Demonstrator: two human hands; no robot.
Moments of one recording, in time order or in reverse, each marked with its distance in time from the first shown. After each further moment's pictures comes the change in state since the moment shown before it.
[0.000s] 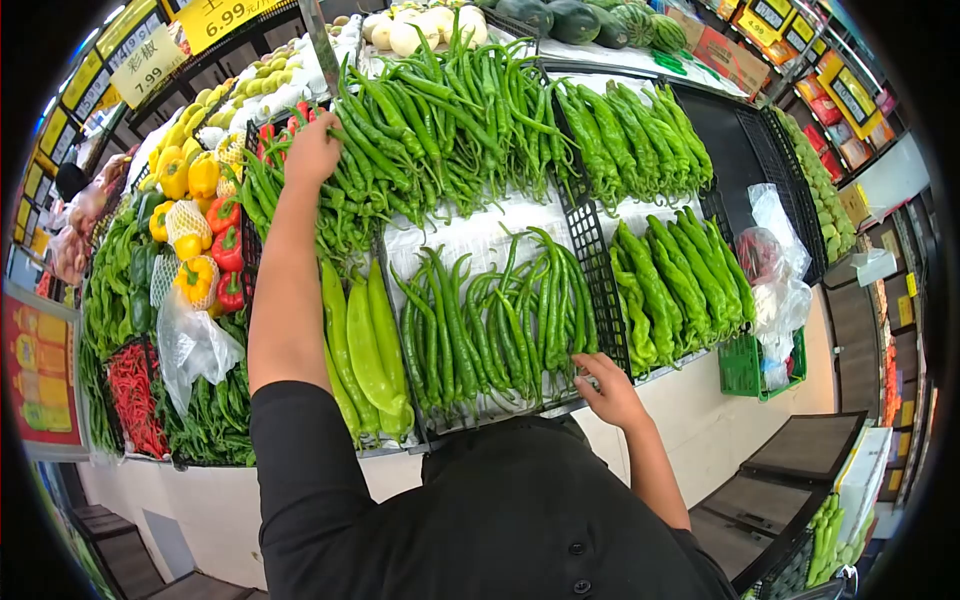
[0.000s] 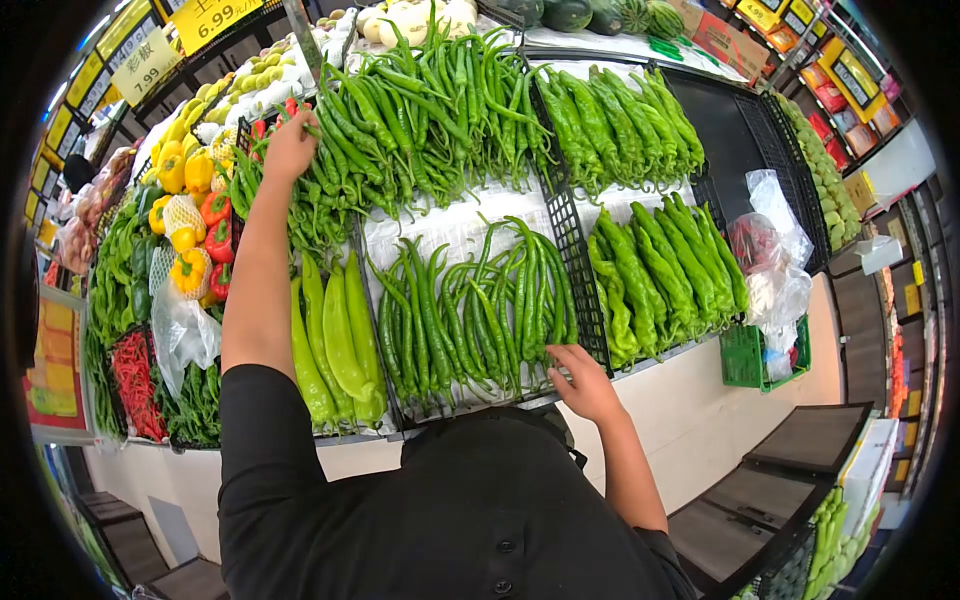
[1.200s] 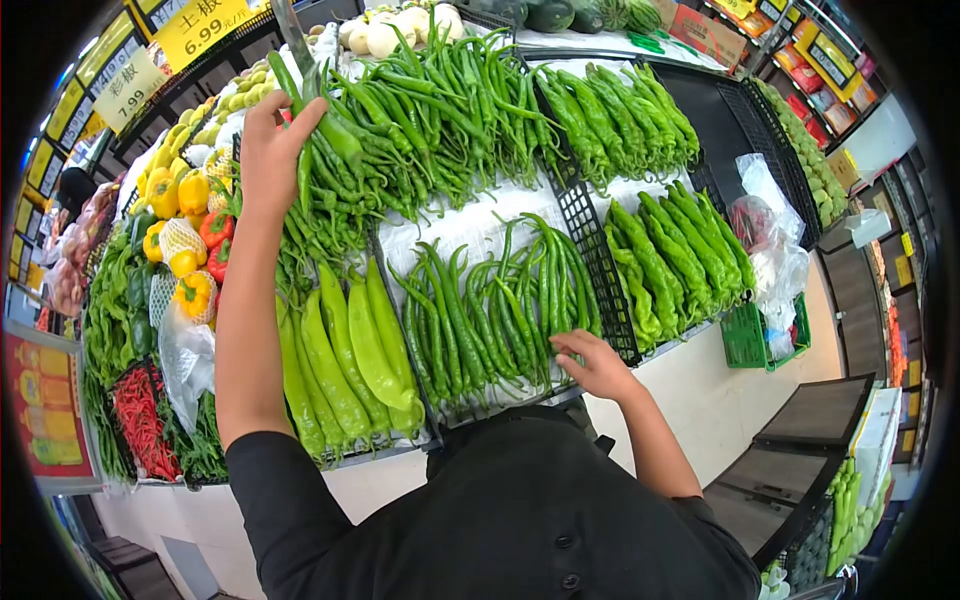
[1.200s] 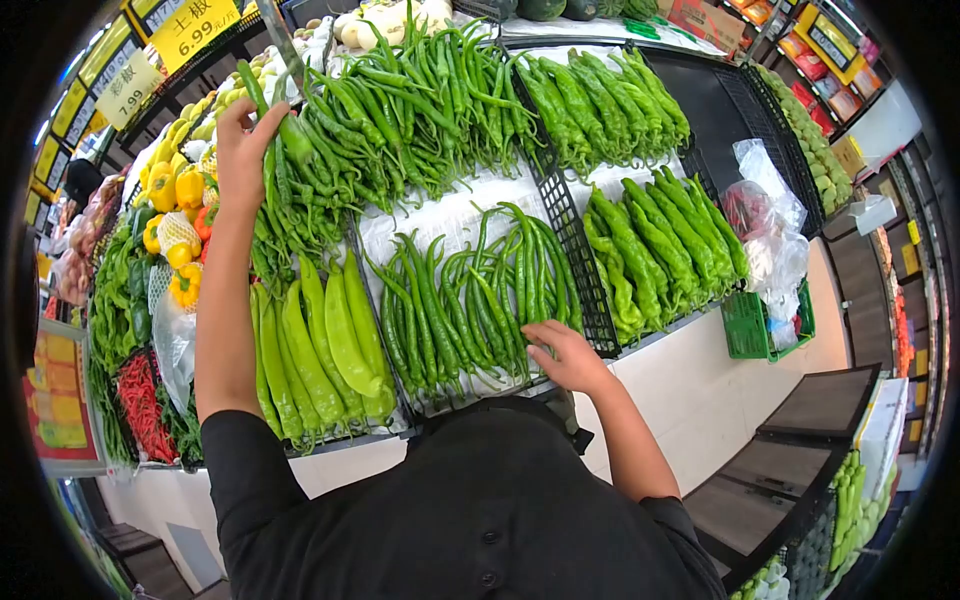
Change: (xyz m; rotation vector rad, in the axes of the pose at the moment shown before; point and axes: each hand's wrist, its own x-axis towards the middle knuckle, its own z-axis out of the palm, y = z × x) left_hand -0.051 0.096 -0.109 -0.302 0.209 0.142; right_hand 0.021 -0.011 0.022 0.073 -0.048 -0.114
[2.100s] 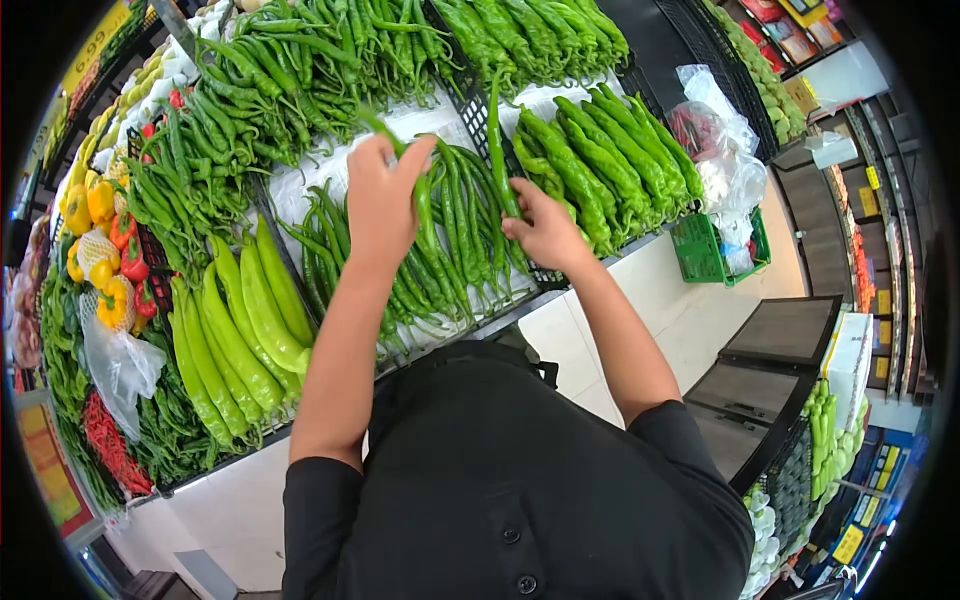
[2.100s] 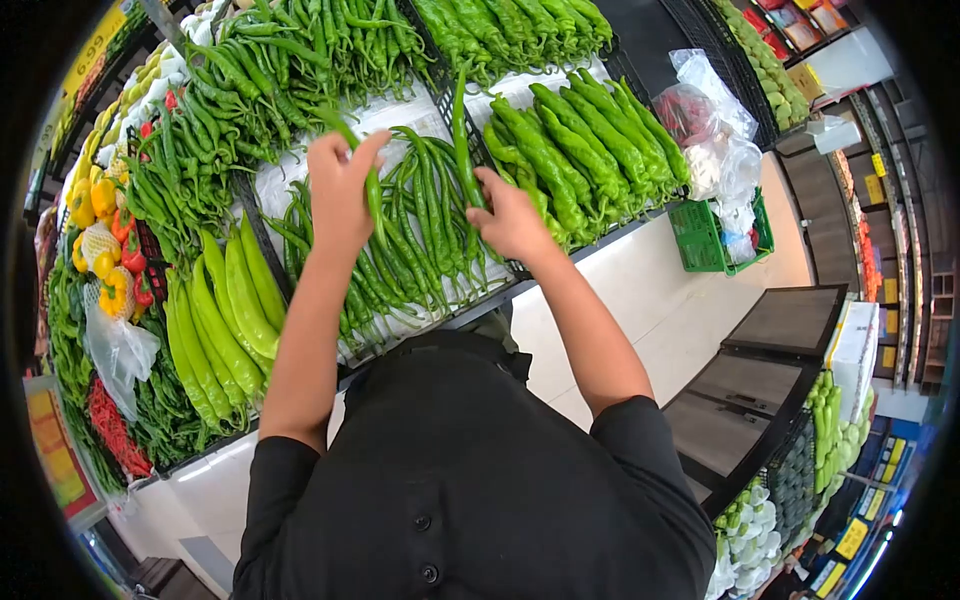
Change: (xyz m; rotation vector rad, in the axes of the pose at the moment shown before) left_hand -0.197 0.122 0.190 -0.089 -0.131 0.291; right_hand 0.041 0.040 -0.055 0.052 0.233 0.295
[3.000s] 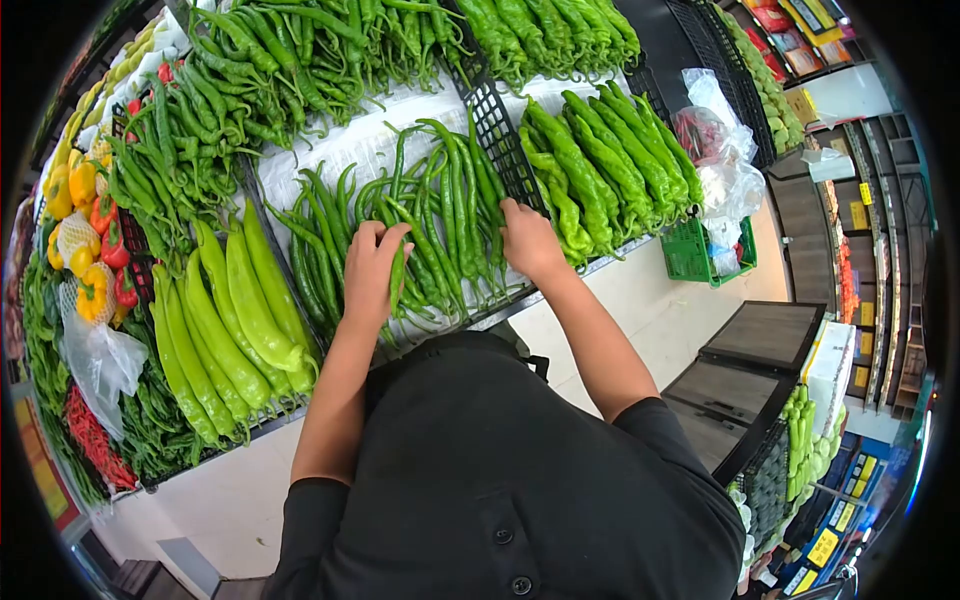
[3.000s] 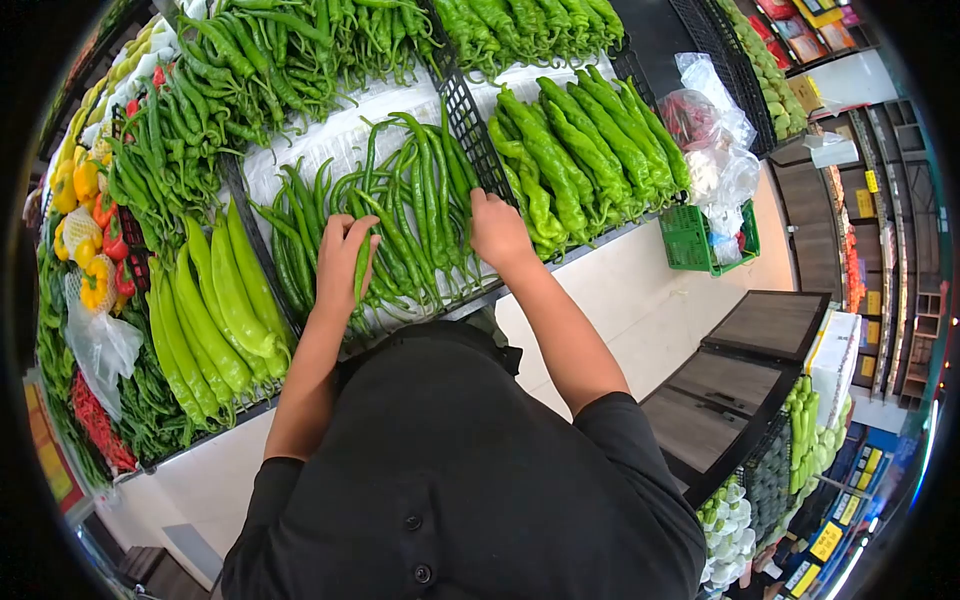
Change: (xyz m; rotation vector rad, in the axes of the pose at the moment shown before) left_hand -0.119 -0.016 -0.001 -0.107 -0.295 -0.296; right_hand 0.006 0.032 0.041 -0.594 0.039 -0.065
